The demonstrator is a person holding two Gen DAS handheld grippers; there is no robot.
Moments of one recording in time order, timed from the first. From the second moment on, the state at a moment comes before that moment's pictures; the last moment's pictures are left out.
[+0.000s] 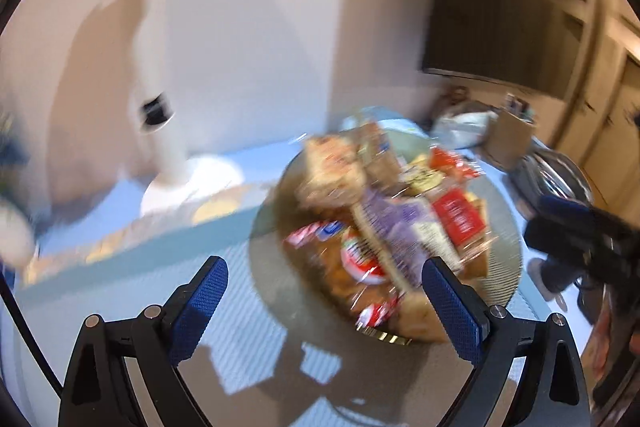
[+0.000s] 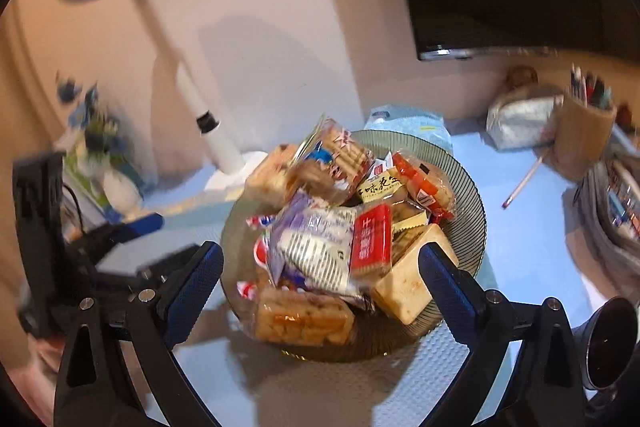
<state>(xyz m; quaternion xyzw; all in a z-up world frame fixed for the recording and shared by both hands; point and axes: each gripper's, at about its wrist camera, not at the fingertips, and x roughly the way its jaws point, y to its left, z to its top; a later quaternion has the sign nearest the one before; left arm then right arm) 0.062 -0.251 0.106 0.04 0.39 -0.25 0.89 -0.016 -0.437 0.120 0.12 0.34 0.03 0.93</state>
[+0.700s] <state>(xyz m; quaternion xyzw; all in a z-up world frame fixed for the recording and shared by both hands) 0.023 -0.249 0.063 0.03 0.35 -0.11 0.93 -0.046 -0.435 0.054 0.09 0.28 0.02 0.96</state>
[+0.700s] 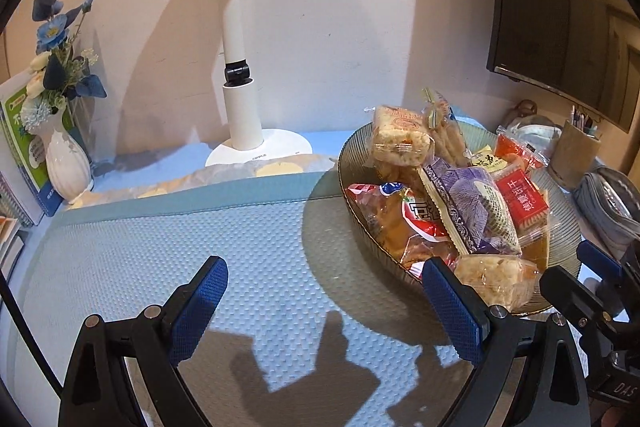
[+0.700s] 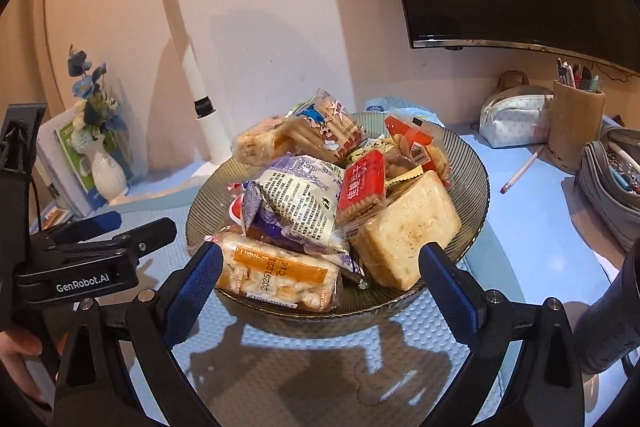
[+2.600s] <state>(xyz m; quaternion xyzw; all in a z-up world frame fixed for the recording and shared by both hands) 0.030 -0.246 0.052 0.03 0.35 -0.09 0.93 -0.029 -0.425 0.055 0.04 0.31 0.01 0.95</state>
